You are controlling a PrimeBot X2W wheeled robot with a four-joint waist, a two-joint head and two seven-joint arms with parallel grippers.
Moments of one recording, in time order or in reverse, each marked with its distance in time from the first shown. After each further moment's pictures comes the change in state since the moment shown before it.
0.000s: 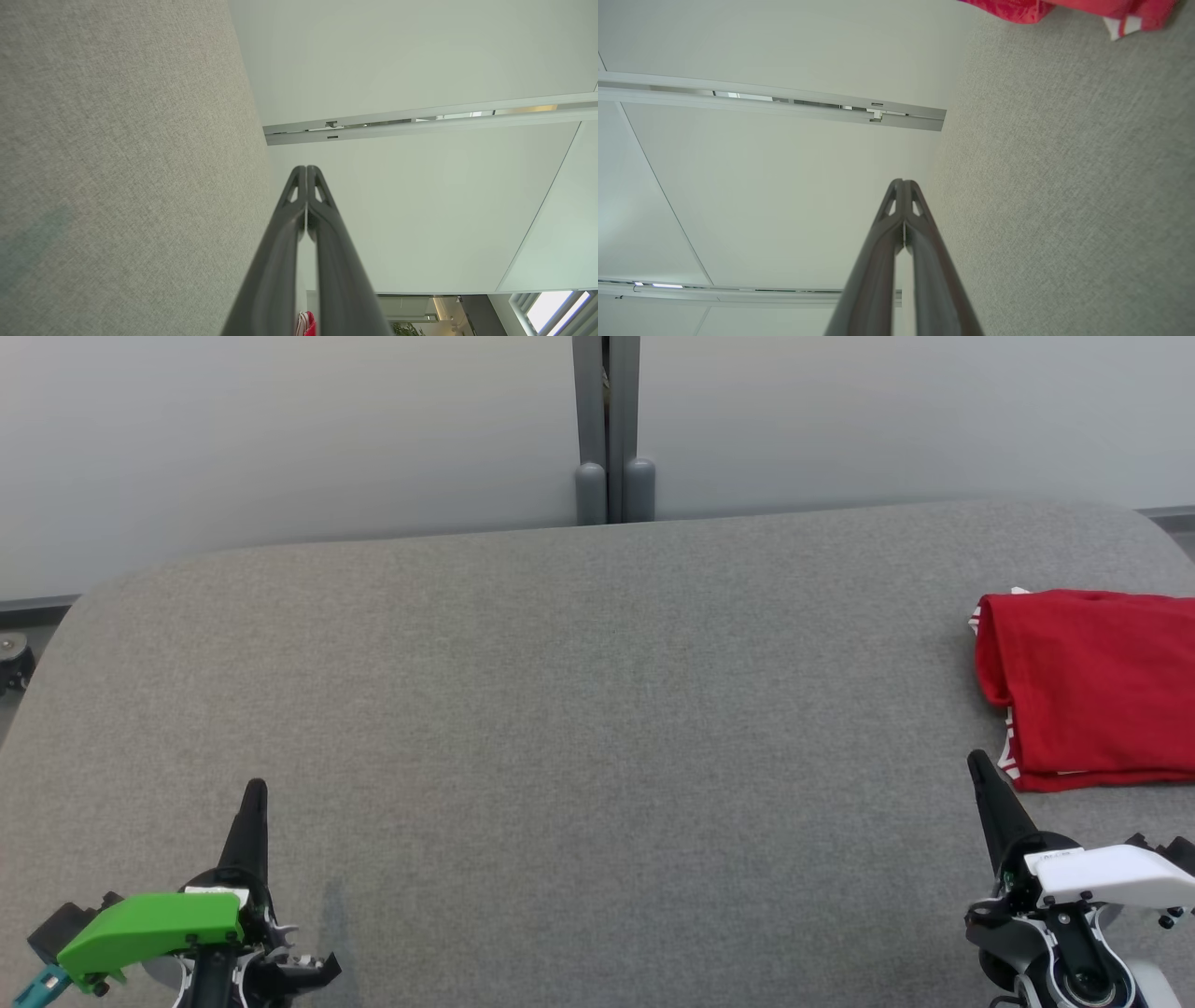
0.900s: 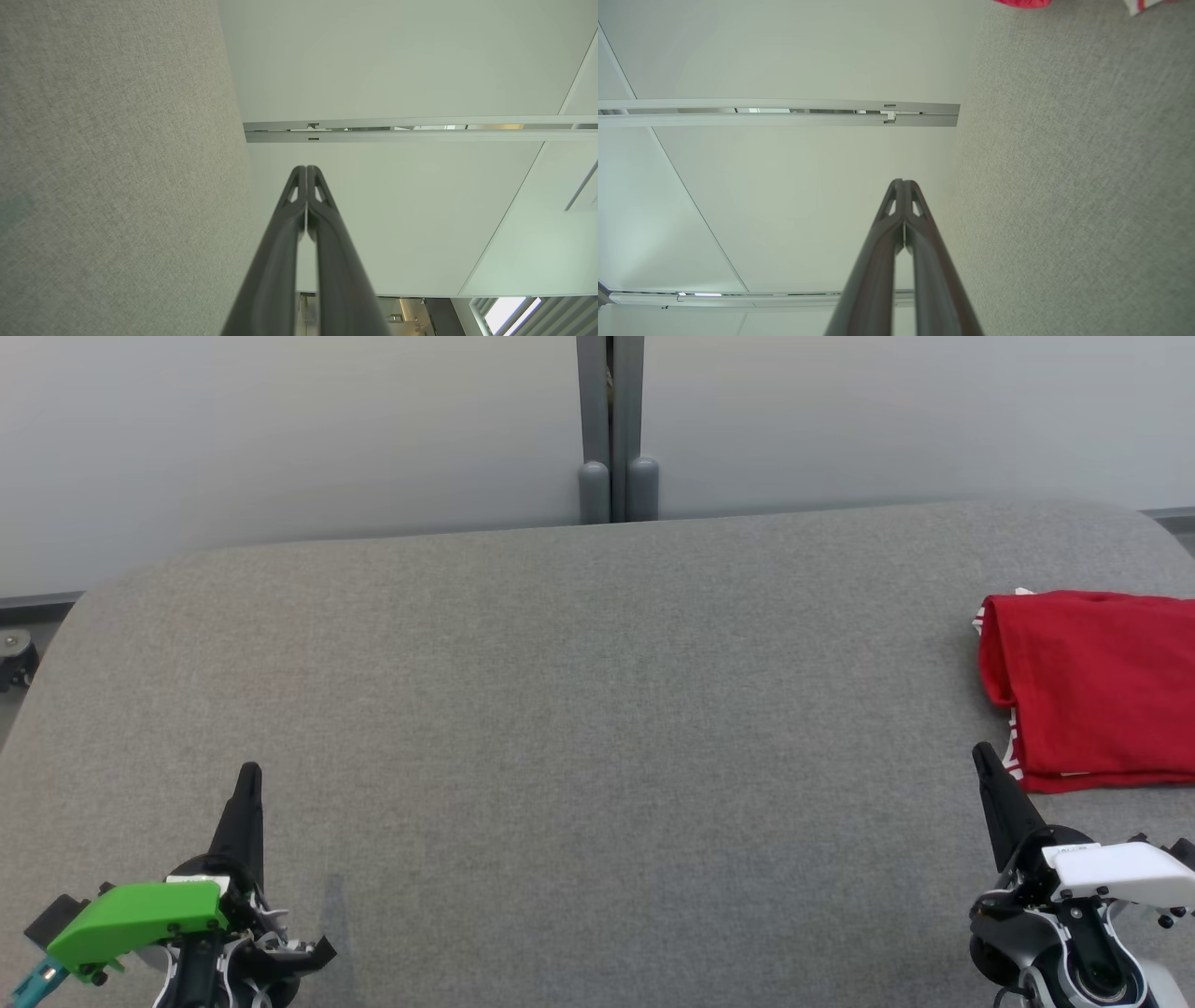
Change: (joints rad) left arm -0.023 0.001 0.016 -0.001 -0.104 -0.004 0.029; right arm -0.005 -0.001 -0.012 -0.009 0.114 0.000 0.030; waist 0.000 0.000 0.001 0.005
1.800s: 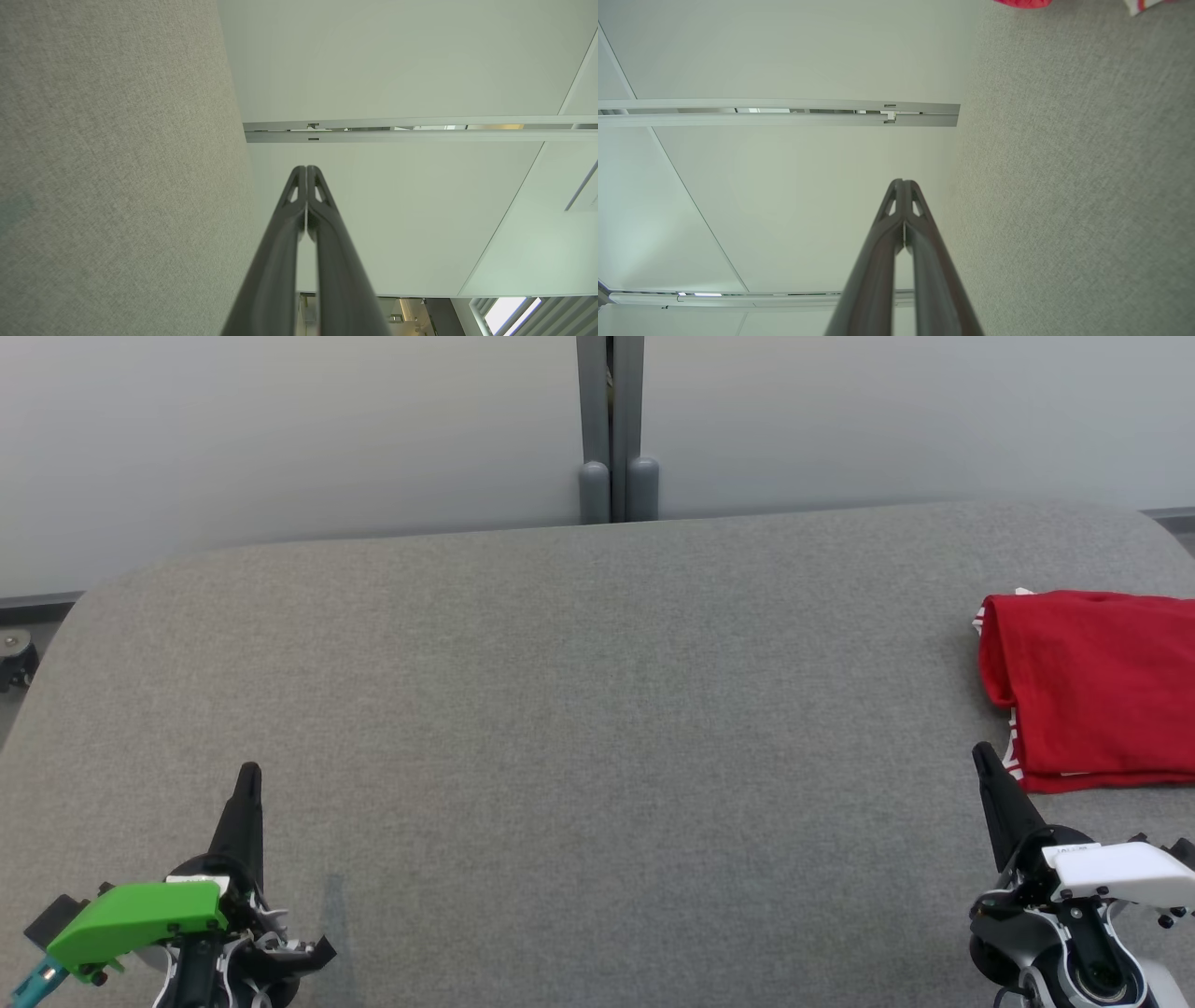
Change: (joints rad) left arm 0.000 0.000 0.001 0.000 0.000 0.000 0.000; right arm 0.000 0.000 0.000 0.000 0.000 0.000 0.000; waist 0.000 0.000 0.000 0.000
